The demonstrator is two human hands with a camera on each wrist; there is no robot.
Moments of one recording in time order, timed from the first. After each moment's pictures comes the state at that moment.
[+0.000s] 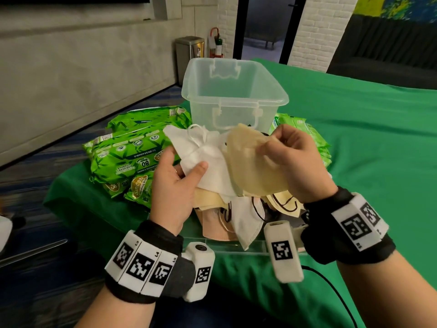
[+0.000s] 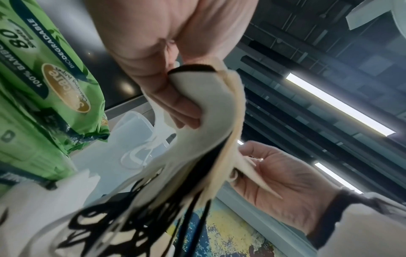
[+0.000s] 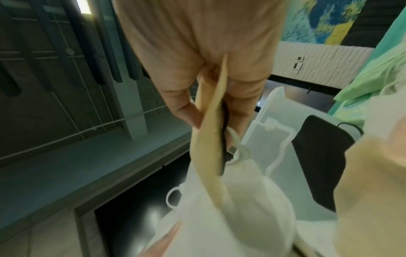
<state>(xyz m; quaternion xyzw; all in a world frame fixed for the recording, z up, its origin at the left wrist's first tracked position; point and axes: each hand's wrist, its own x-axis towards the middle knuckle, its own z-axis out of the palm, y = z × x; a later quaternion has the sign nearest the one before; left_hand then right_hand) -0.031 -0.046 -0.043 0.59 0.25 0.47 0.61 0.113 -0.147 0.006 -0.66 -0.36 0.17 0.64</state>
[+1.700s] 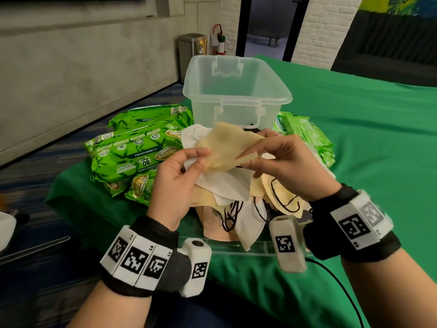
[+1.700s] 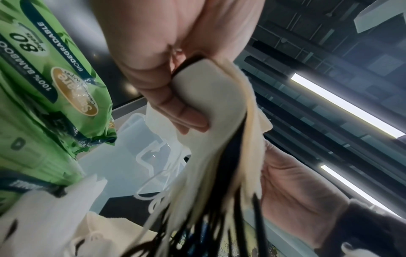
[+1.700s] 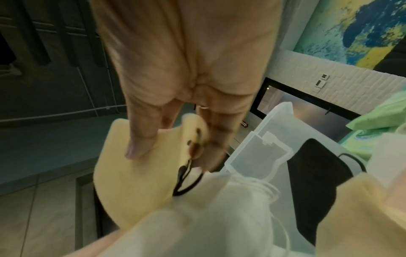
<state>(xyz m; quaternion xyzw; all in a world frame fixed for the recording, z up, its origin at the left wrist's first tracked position) -0.032 -0.041 -0.040 0.64 0.25 0.41 0.60 0.117 -0.149 0.005 -0.61 -0.54 0.23 0.54</state>
